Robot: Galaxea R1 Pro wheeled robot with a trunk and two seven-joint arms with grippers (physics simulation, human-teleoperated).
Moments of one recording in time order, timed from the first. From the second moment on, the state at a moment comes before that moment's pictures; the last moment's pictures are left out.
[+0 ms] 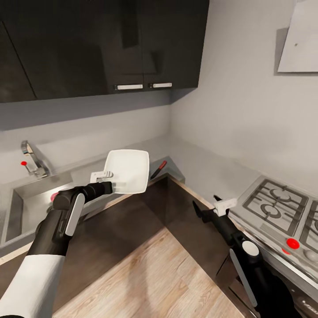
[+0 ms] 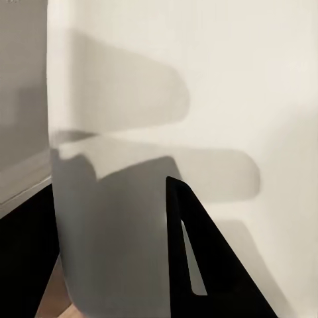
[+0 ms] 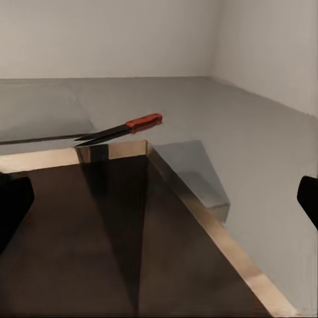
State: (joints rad) left arm -0.74 0.07 0.03 -1.34 0.20 0.83 -0.16; right arm -0.33 -0.08 0.07 -1.47 0.01 0.08 0.20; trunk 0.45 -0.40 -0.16
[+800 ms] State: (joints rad) left arm -0.74 0.07 0.03 -1.34 0.20 0.83 -0.16; right arm -0.33 -0.08 0.07 -1.47 0.01 0.09 0.20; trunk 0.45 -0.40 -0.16
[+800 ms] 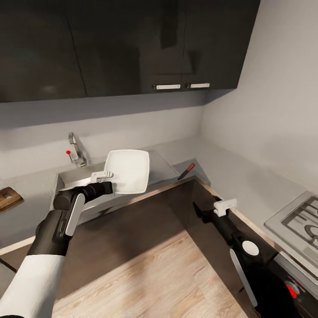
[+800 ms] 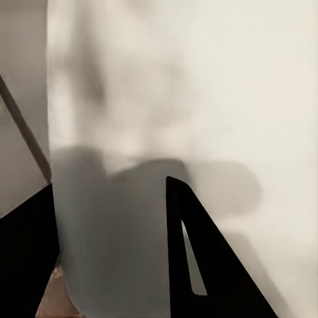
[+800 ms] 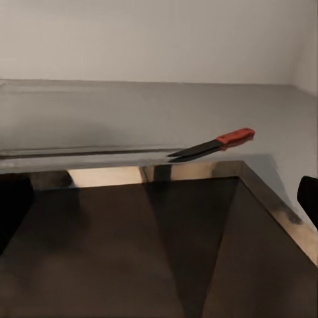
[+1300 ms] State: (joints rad) left arm -0.74 0.07 0.04 -1.33 0.20 0.83 -0.16; right arm -0.33 -0.08 0.05 -1.47 0.01 0.09 0.20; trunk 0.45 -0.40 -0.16
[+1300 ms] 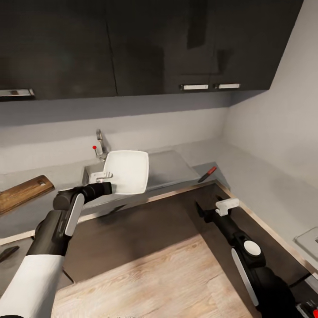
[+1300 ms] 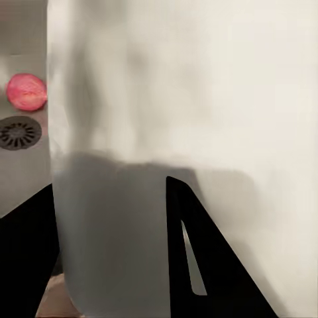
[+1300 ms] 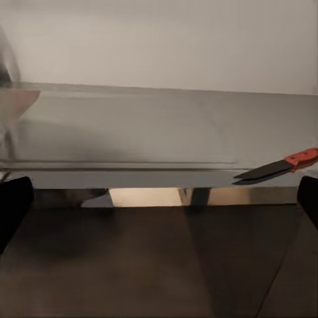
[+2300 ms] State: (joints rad) left arm -0.74 0.08 0.03 -1.27 0.20 0.83 -0.16; right arm -0.33 -0.08 -0.01 -1.47 0.01 0.08 0.18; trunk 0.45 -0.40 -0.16
